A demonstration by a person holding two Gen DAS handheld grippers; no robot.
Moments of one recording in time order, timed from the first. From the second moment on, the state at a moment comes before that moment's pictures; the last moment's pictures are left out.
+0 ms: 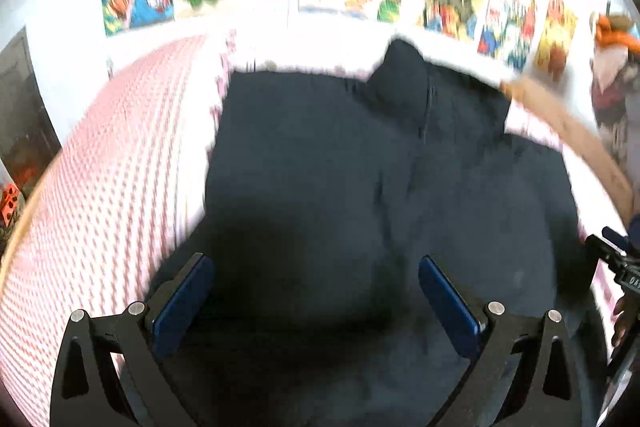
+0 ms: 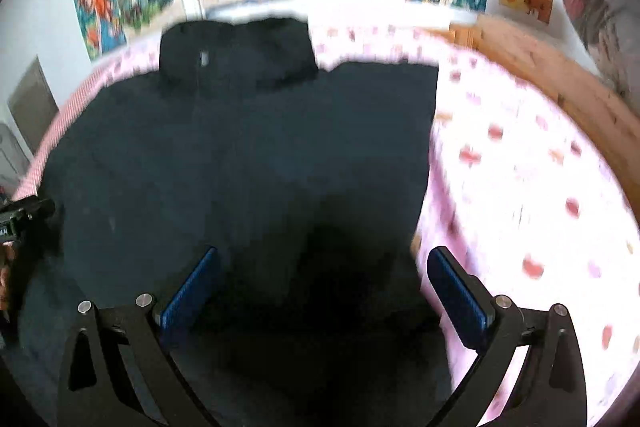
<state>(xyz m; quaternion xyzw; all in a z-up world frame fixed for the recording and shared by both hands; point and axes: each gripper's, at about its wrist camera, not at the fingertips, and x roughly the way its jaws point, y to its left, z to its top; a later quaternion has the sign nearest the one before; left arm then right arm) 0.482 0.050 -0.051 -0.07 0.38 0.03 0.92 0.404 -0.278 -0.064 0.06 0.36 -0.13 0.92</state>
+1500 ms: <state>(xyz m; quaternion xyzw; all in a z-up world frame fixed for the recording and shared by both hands) 0.579 0.022 0.000 -0.13 0.28 -0.12 0.94 0.504 -0.257 -0.012 0.10 0.24 -0.02 0.97</state>
